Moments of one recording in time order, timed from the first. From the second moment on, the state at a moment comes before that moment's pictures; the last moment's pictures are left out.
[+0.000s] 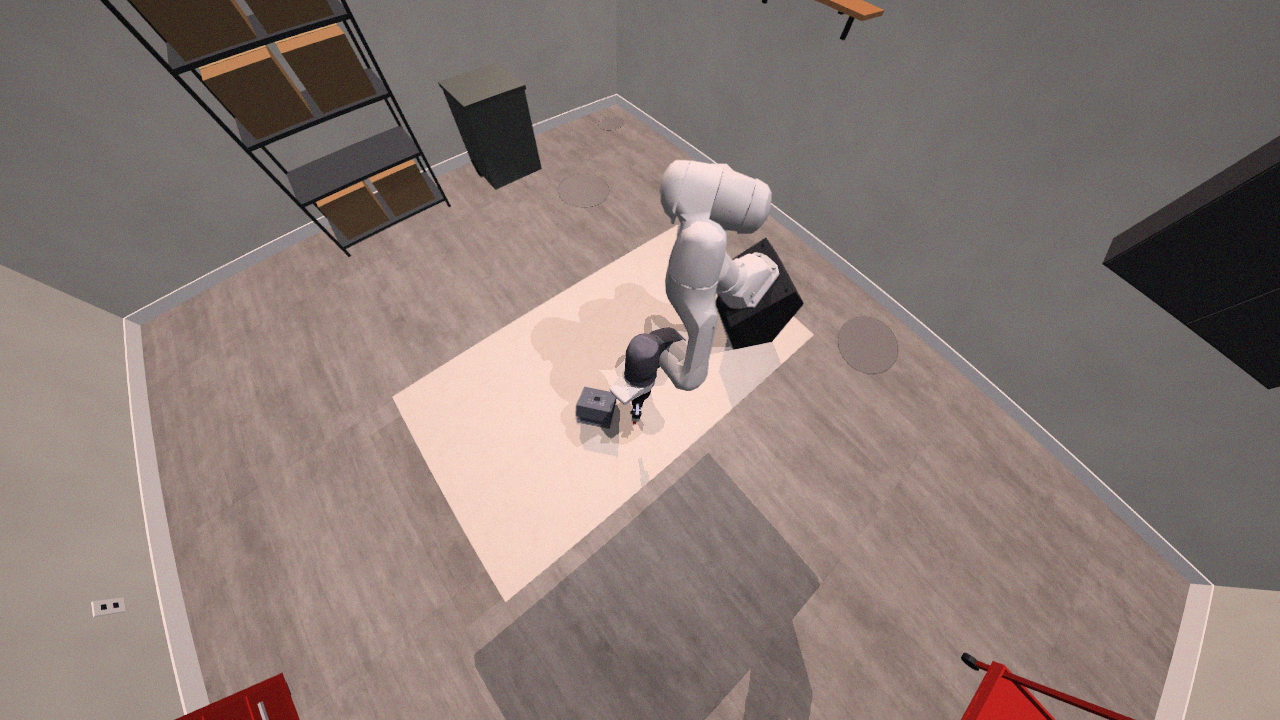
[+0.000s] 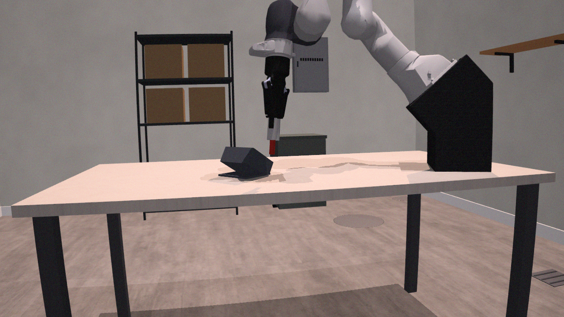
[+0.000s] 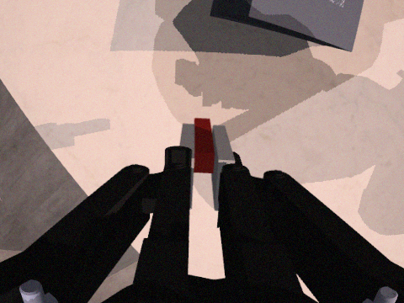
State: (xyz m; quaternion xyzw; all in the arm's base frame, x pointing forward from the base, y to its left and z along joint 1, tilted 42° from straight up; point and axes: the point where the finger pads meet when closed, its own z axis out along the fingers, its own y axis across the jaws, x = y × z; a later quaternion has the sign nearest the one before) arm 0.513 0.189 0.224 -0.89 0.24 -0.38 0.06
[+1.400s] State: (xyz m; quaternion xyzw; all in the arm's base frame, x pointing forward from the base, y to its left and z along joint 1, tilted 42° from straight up) arm 0.545 0.153 0.292 -0.80 0.42 -0.38 0.19
